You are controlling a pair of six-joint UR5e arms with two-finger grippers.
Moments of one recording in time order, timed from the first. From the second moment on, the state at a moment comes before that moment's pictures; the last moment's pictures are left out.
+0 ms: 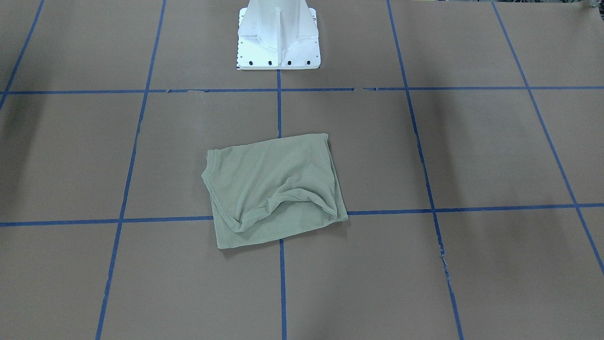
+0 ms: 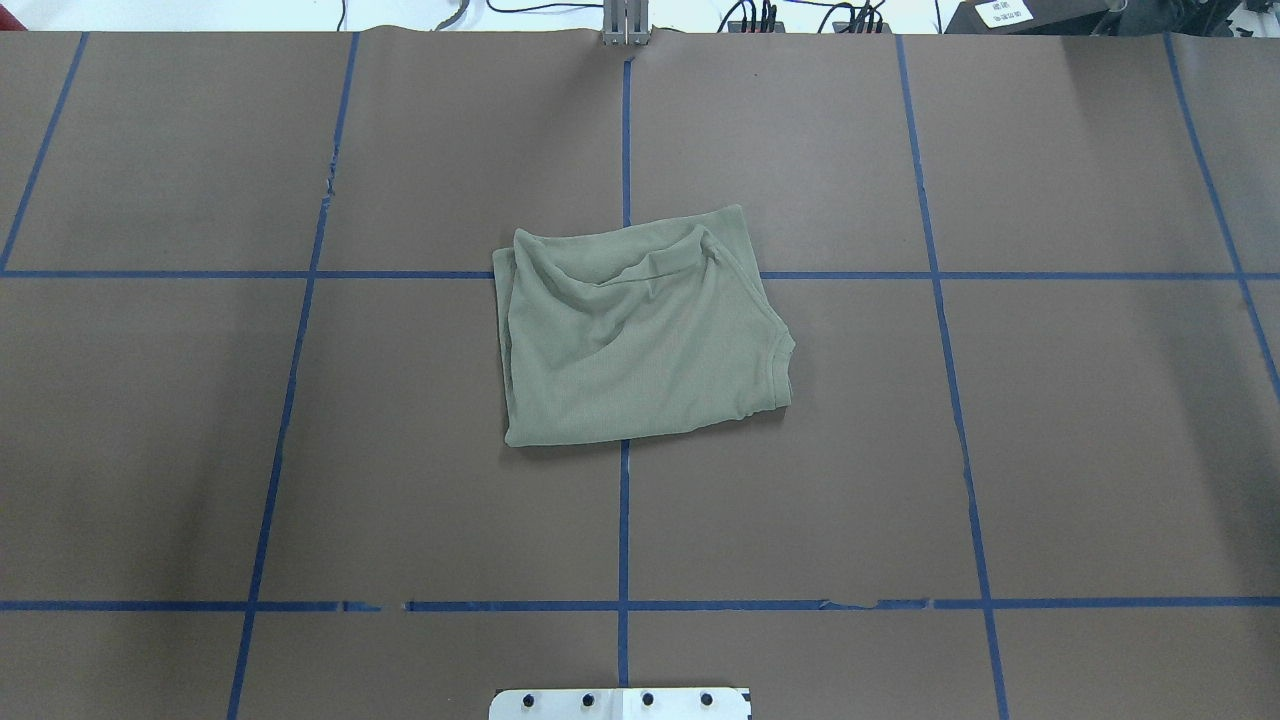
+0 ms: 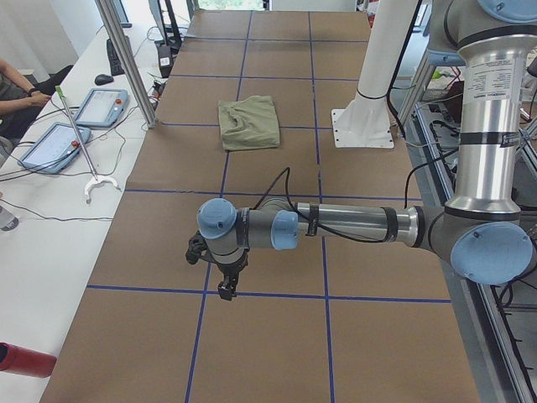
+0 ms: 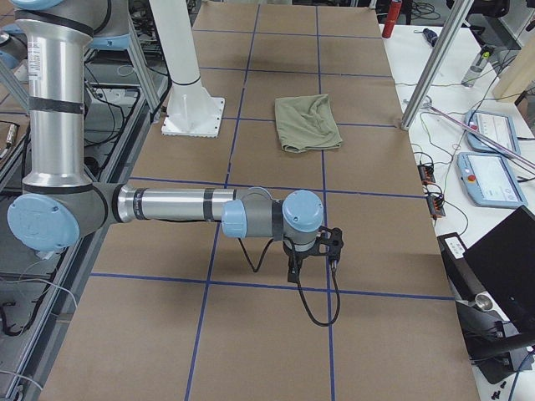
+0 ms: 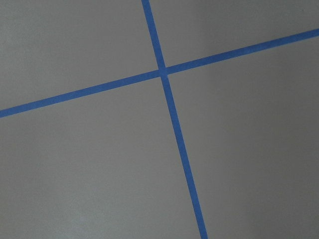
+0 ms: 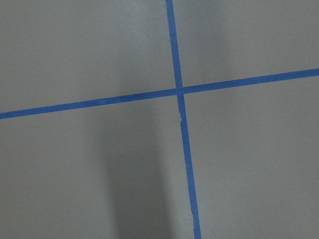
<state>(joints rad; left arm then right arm) -1.52 -1.55 -1.63 -1.53 -2.34 0.19 1.57 -1.64 1.68 -1.55 2.43 0.18</state>
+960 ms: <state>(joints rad) -1.52 -1.55 -1.64 -1.54 -2.35 -0.05 1.57 -1.64 1.68 -1.55 2.43 0.20</state>
